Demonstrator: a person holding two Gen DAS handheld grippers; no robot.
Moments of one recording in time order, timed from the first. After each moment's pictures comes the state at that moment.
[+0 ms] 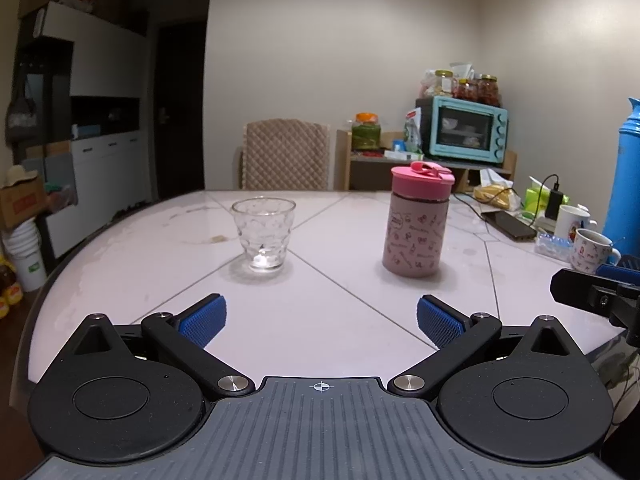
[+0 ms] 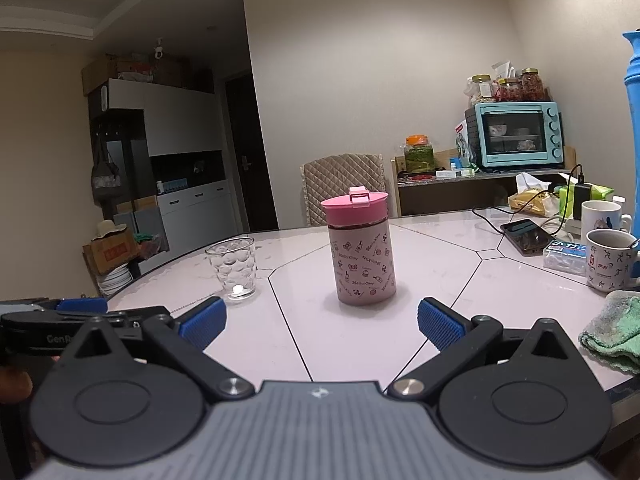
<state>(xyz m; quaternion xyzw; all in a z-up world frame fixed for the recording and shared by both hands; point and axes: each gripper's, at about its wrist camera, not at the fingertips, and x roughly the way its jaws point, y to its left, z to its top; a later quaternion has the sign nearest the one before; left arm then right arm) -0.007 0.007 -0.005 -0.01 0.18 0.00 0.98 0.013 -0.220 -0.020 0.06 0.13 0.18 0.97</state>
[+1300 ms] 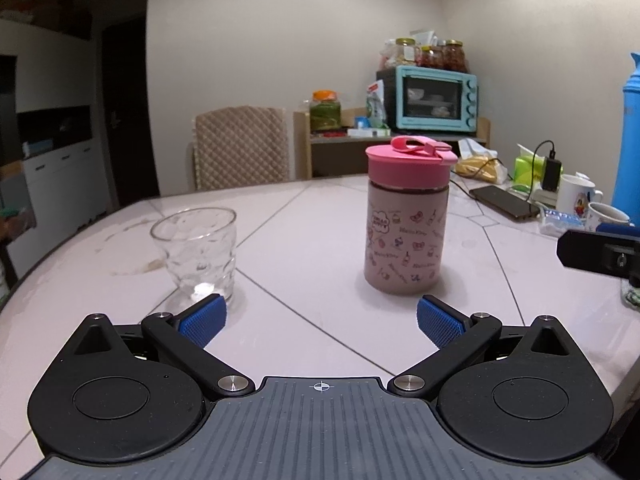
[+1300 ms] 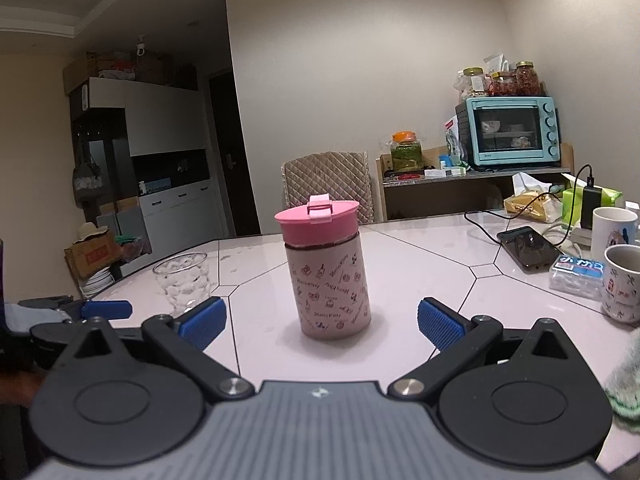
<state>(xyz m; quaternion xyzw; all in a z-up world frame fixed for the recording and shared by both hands) 0.116 -0.012 -0.027 0.05 0.20 -0.06 0.98 0.111 -0.234 -0.023 0.07 0.14 0.16 0.98</state>
